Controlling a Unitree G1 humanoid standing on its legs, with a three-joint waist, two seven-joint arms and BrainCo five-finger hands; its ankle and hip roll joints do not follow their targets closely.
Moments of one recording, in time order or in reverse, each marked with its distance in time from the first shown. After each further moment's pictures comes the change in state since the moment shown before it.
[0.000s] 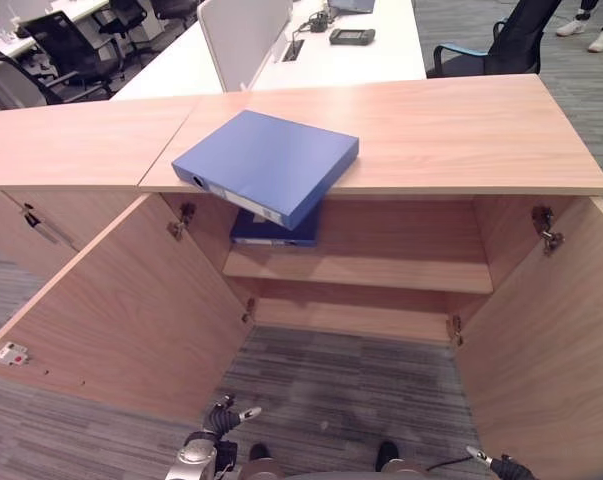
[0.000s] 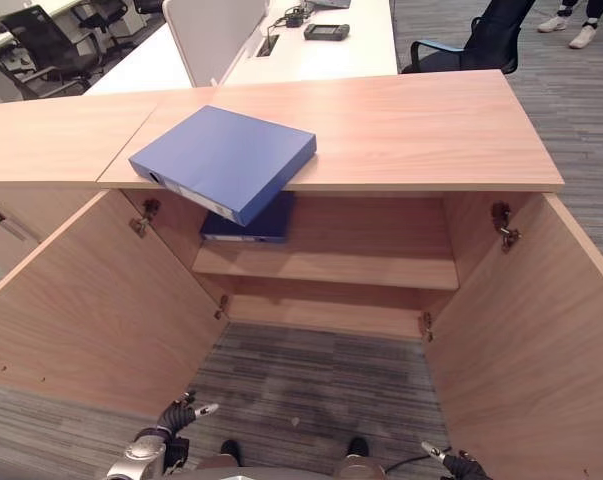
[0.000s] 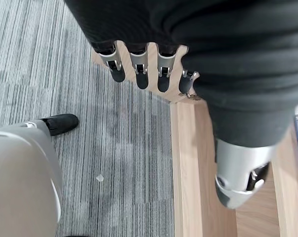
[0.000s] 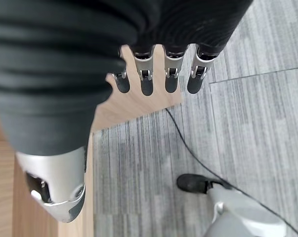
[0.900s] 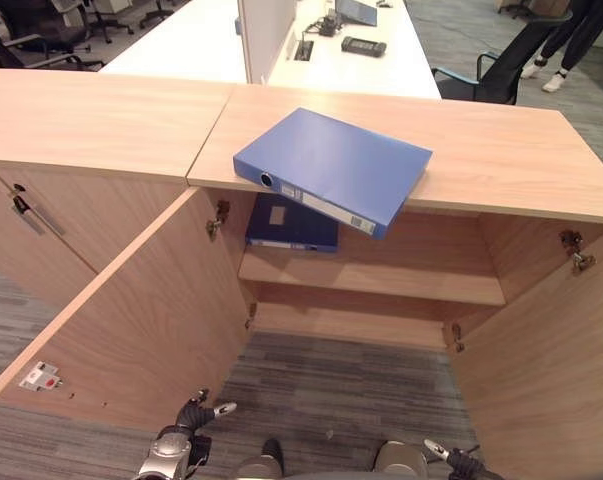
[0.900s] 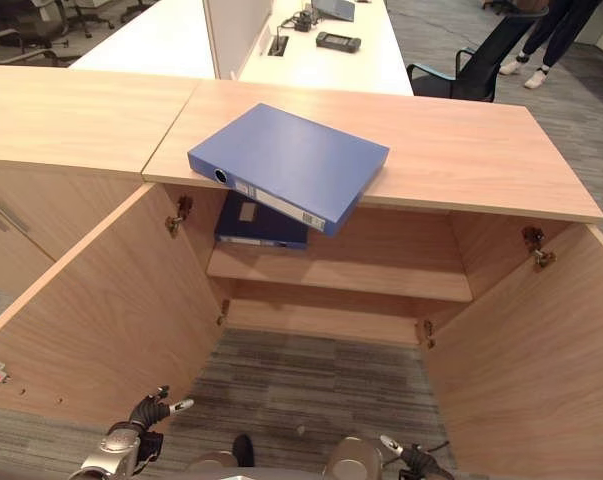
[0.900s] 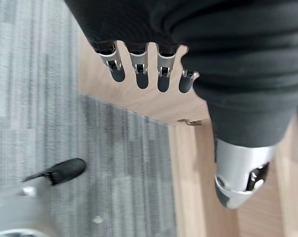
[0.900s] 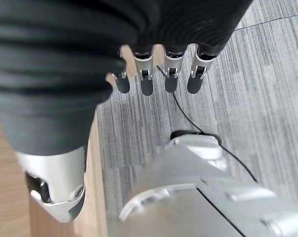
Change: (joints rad) left arm 0.019 0.122 0.013 0.019 0.012 0.004 -0.011; right arm -0.024 0.140 0.034 0.002 -0.002 0.009 0.025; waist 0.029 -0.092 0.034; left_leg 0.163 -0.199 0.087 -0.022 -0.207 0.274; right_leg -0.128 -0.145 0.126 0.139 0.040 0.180
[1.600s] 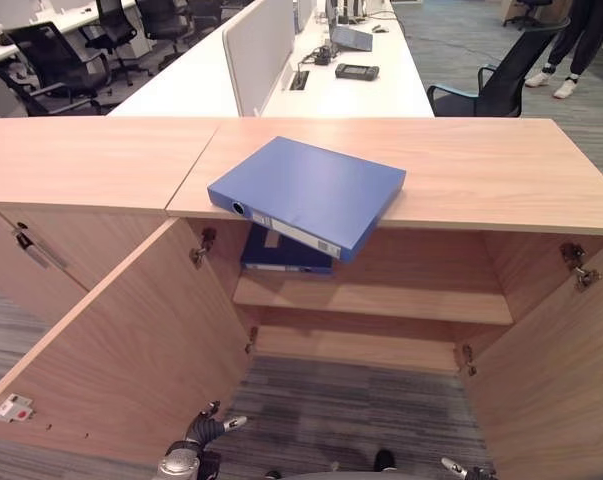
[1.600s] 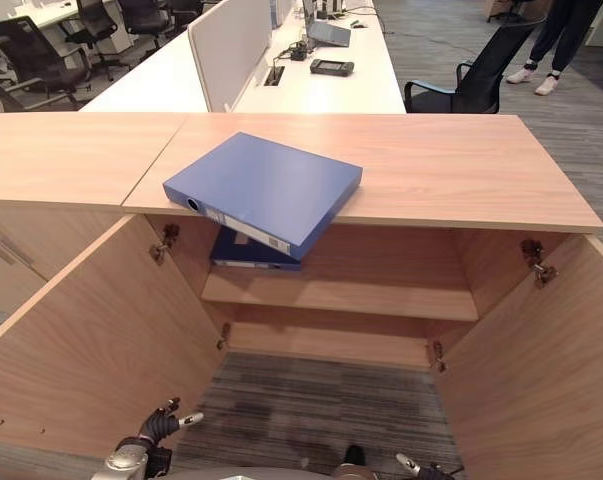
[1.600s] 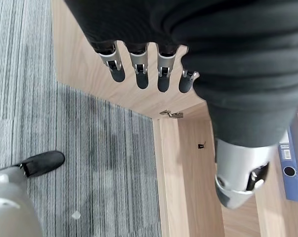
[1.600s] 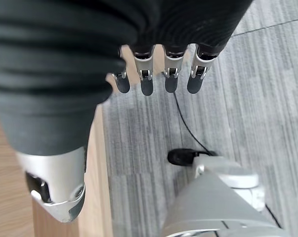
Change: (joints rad) left arm 0.053 -0.046 -0.008 -0.092 0.011 -0.005 0.000; right arm 0.078 -0.052 -0.001 -0.013 -0.008 -0.006 0.000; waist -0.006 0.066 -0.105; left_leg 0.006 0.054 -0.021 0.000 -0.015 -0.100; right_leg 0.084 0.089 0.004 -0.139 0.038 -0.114
